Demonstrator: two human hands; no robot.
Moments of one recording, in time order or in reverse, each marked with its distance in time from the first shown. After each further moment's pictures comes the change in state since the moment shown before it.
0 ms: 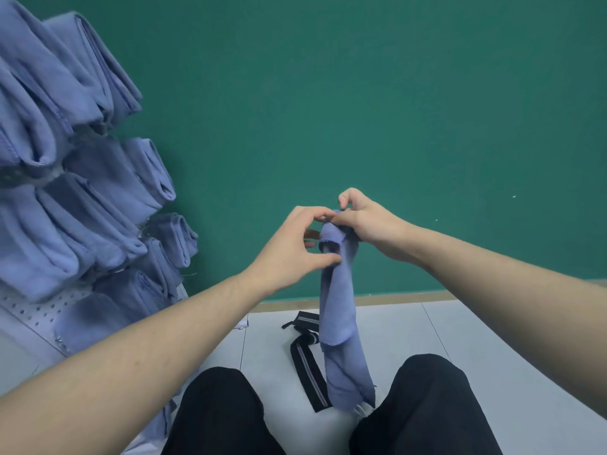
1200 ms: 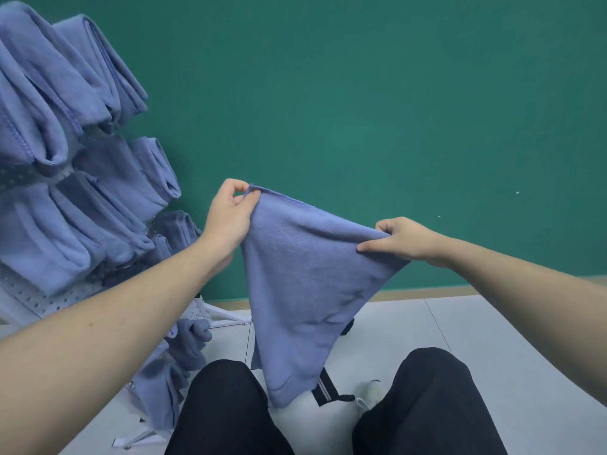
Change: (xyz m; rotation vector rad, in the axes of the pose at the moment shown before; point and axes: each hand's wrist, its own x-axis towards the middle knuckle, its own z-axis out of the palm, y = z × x) left_hand 0.010 -0.017 -0.069 -0.155 0.473 -0.260; right_hand -0.020 0.043 -0.048 -0.499 0.011 0.150
